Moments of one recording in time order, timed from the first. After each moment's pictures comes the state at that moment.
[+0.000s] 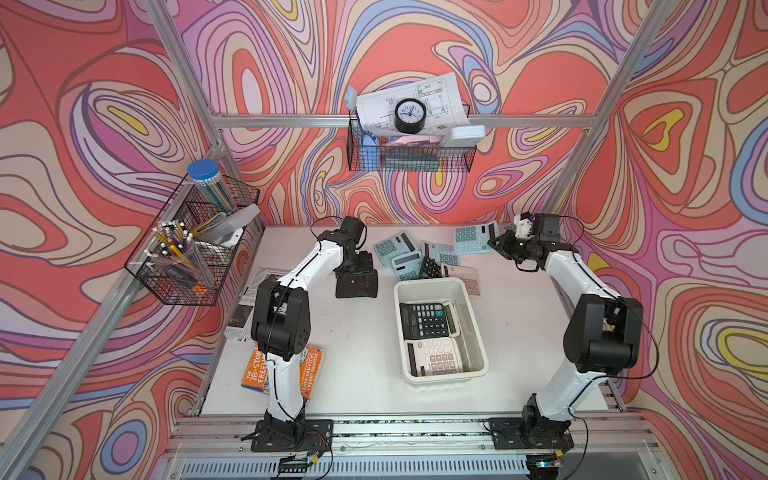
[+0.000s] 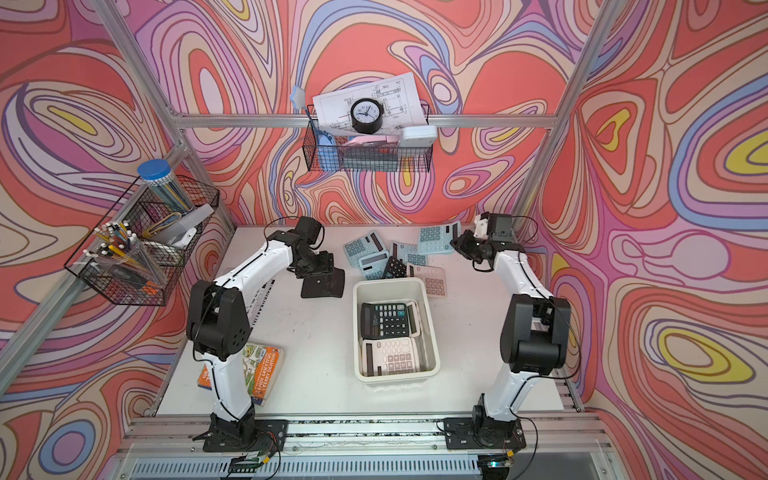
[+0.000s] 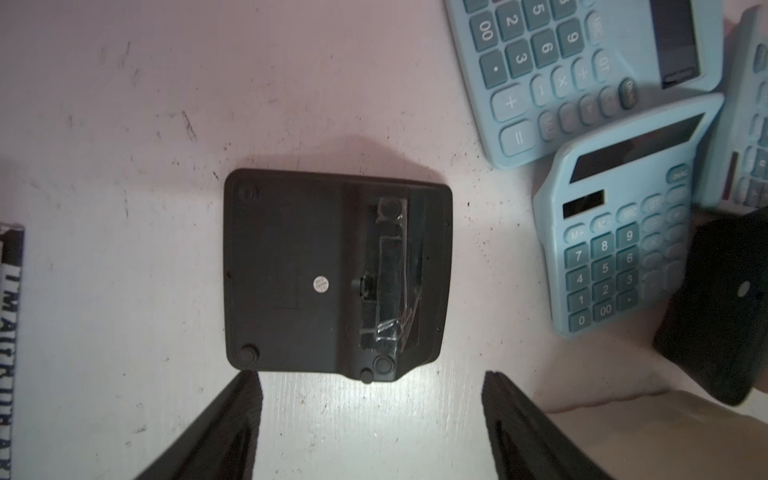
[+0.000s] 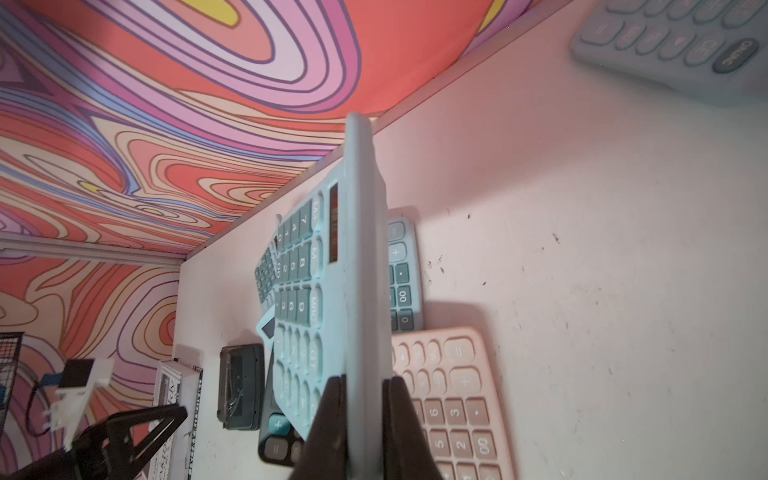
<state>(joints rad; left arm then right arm) -0.31 2.01 1.72 -0.88 0.02 -0.40 -0.14 1.72 1.38 -0.37 -0.52 0.46</state>
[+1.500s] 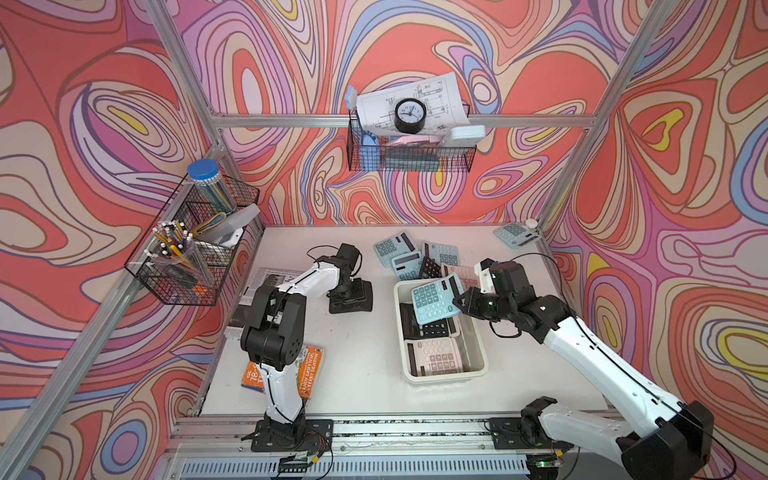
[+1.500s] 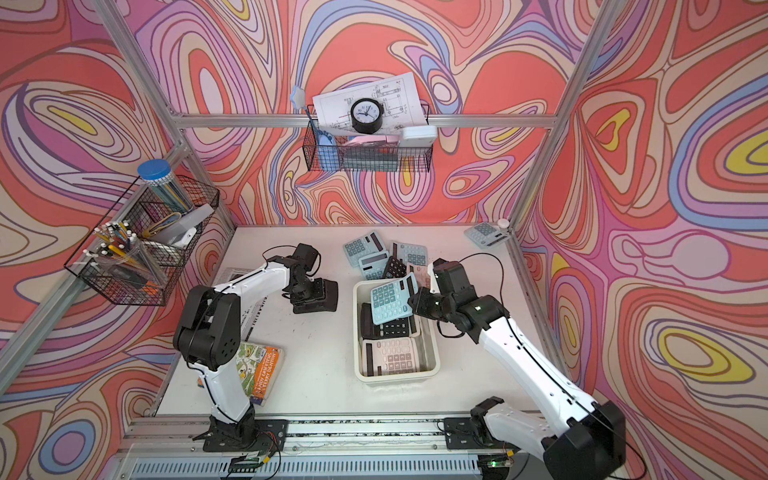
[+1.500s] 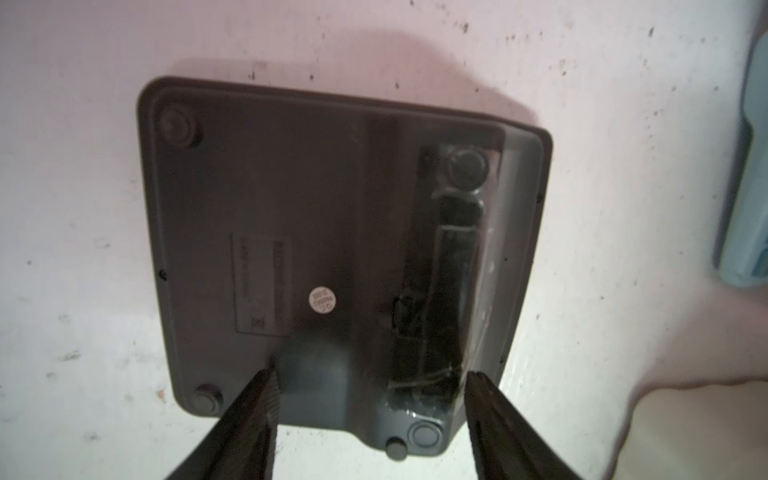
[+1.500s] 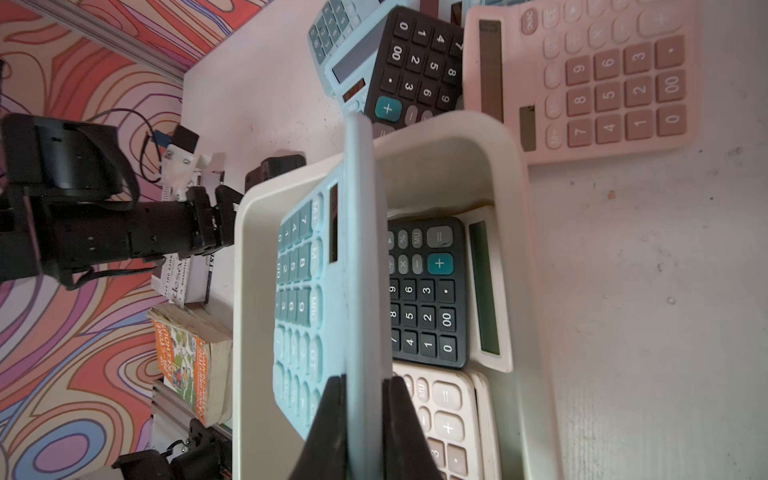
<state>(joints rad) -0.30 1.86 1.30 -0.75 0.06 -0.48 0.46 1.14 0.98 -0.65 -0.19 0.67</state>
